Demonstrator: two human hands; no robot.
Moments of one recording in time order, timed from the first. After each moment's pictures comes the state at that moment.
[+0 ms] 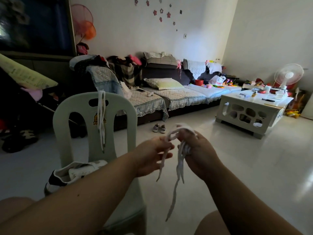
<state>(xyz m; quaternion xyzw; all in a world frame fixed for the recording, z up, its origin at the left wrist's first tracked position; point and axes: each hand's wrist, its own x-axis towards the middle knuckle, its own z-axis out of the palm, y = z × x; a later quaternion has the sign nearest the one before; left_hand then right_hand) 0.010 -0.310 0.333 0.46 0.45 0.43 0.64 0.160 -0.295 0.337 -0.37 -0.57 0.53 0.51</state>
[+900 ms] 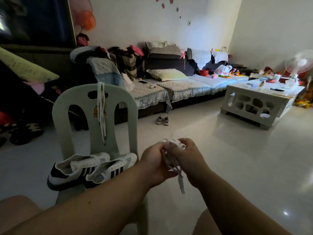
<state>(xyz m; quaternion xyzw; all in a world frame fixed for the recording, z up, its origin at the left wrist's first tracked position) 0.035 -0.294 0.279 0.22 0.39 0.51 0.74 0.148 -0.292 0.299 -0.51 -0.60 0.47 0.40</state>
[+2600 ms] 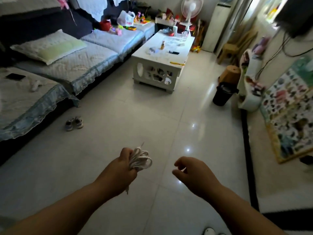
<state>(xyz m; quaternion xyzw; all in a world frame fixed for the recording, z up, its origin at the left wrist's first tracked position) 0.289 -0.060 0.648 0.78 0.51 0.09 0.35 0.510 -0.154 0.662 -0.78 -0.56 0.26 0.11</state>
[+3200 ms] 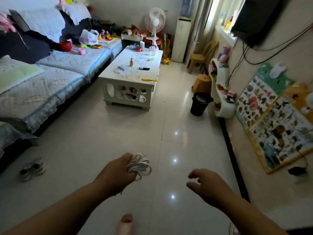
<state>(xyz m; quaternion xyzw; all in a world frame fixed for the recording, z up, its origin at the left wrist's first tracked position) 0.444 0.131 0.645 0.86 0.40 0.05 0.32 0.672 -0.048 0.647 -0.85 -0.45 0.26 0.07</state>
